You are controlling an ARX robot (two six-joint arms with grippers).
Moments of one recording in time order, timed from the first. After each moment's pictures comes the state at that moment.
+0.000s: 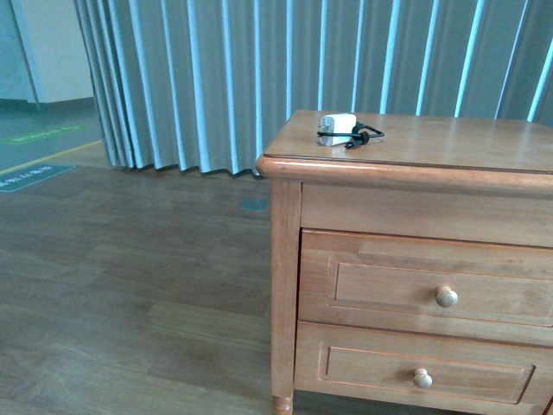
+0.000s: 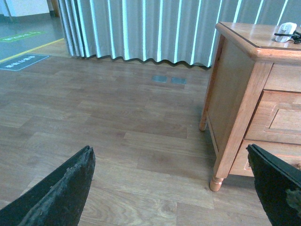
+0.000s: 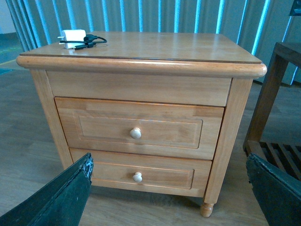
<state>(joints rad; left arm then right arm) 0.00 0.00 0.01 0.00 0.00 0.00 0.00 0.00 0.00 0.00 0.00 -0.01</state>
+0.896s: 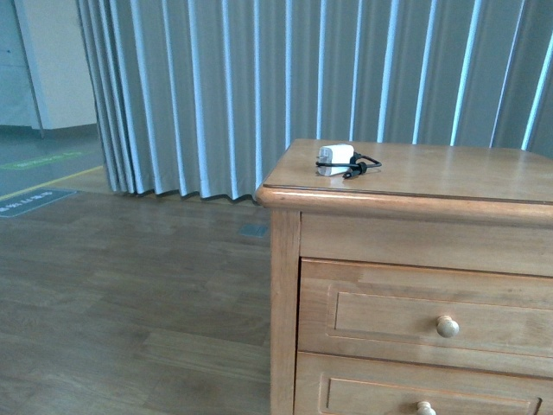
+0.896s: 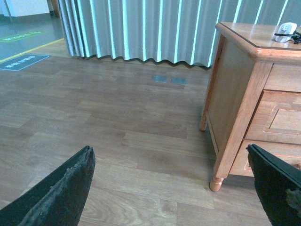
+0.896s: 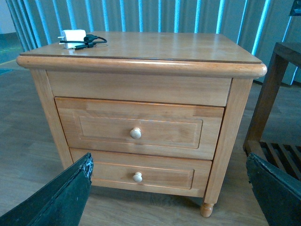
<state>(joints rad) 0.00 0.00 0.01 0.00 0.00 0.00 0.00 0.00 0.00 0.00 0.00 -0.01</state>
